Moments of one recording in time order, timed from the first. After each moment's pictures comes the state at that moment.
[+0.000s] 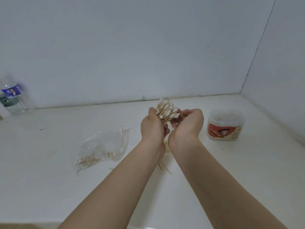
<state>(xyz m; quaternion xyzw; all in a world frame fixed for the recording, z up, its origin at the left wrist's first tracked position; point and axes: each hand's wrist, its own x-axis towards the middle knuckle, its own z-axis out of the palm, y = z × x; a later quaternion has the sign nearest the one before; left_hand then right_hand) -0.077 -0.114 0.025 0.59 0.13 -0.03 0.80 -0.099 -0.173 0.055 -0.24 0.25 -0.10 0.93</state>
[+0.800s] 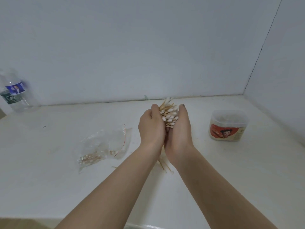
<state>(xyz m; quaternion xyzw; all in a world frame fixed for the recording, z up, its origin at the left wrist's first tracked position) -0.077 -0.105 0.023 0.70 0.10 0.08 0.70 -0.104 -0.158 0.032 -0.36 0.11 0.02 0.93</state>
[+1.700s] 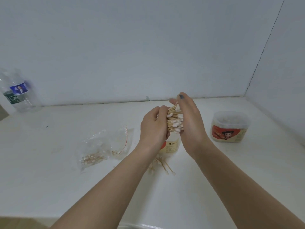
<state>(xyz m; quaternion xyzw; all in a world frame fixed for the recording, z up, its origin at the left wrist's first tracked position) -0.085 -0.094 0.028 0.73 -0.01 0.04 0.68 -0.092 -0.190 0.033 -0.61 0.02 -0.09 0.79</state>
